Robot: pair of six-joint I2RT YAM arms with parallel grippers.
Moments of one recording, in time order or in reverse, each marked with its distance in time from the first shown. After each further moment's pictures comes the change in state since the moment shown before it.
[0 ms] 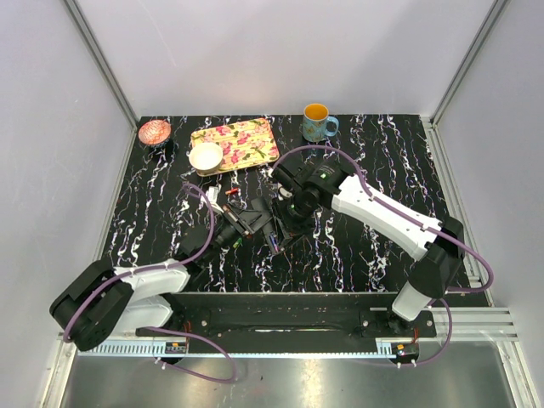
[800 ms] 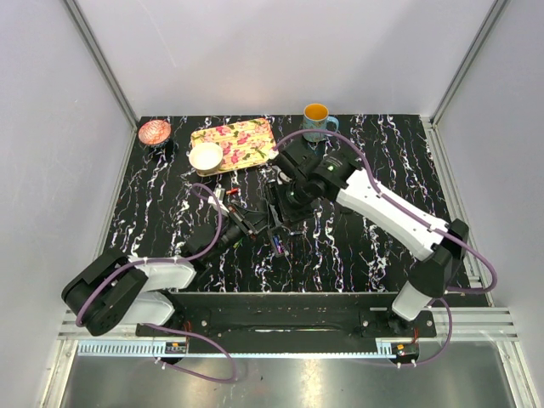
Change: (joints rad) left arm -0.008 0.121 0.011 0.066 0.022 -0.101; right arm -0.016 0.018 0.124 0.009 0.079 -0.021
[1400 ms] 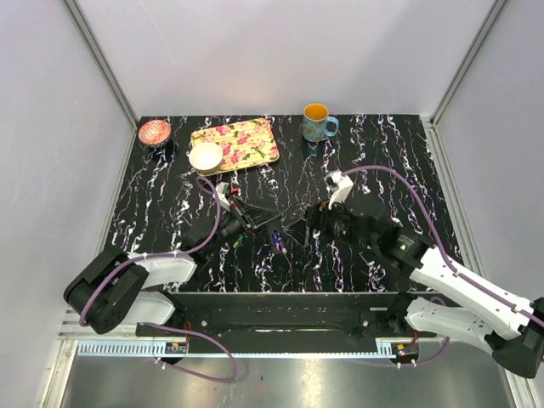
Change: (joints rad) left arm 0.062 0.009 0.048 -0.017 0.149 -0.105; right arm -0.007 -0.735 -0.876 0.845 0.116 0.046
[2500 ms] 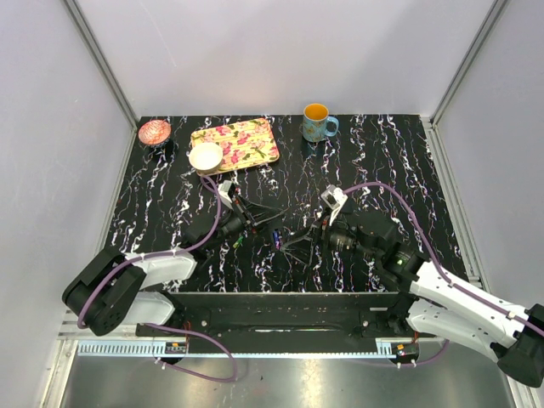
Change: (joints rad) left arm 0.006 0.001 0.045 -0.041 0.078 -0.124; right arm -0.002 -0.126 -0.287 0.405 -0.244 -0.020
